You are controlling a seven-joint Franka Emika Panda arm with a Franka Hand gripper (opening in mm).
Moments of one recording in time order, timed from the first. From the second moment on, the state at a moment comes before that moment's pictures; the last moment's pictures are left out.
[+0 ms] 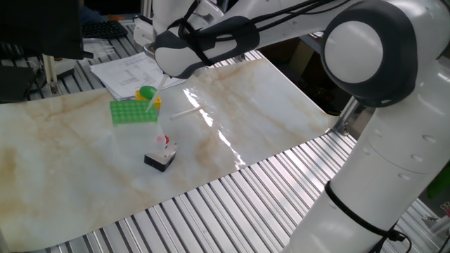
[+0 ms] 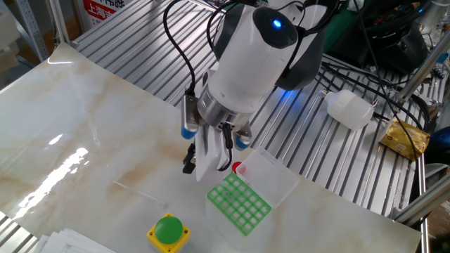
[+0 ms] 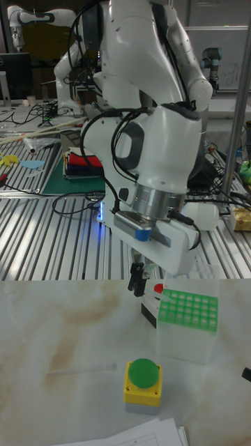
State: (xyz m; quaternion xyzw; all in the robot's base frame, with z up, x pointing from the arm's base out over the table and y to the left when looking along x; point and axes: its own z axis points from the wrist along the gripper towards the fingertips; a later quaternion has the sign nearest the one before) arm 0.599 0.044 0.269 0.46 0.87 -0.03 0.18
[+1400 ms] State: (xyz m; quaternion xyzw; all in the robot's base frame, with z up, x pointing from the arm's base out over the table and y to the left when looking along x) arm 0.585 0.049 0.268 0.49 0.84 -0.07 0.21
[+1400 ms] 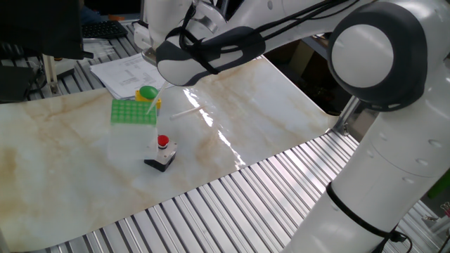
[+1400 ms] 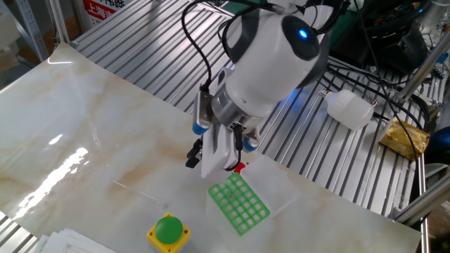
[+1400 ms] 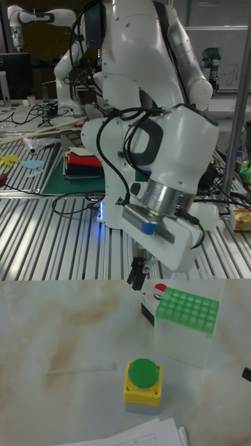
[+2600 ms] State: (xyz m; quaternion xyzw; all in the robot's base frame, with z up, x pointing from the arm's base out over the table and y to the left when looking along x) arm 0.572 0.056 0.263 0.50 0.83 -0.10 0.23
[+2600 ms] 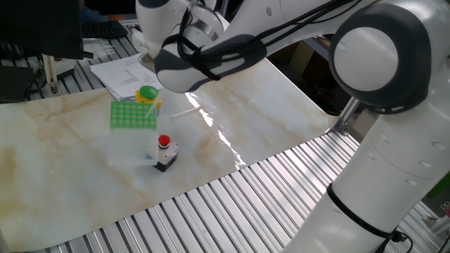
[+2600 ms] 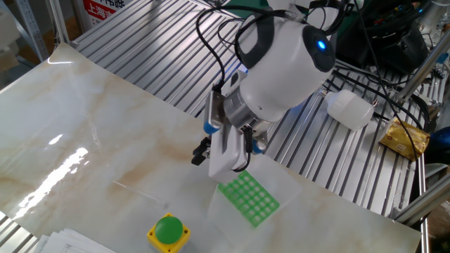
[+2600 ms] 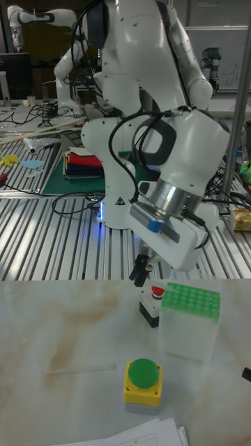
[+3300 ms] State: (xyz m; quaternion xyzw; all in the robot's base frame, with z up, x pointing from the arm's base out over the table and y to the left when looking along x) arm 0.569 0.058 0.261 0.50 0.83 -0.09 0.22
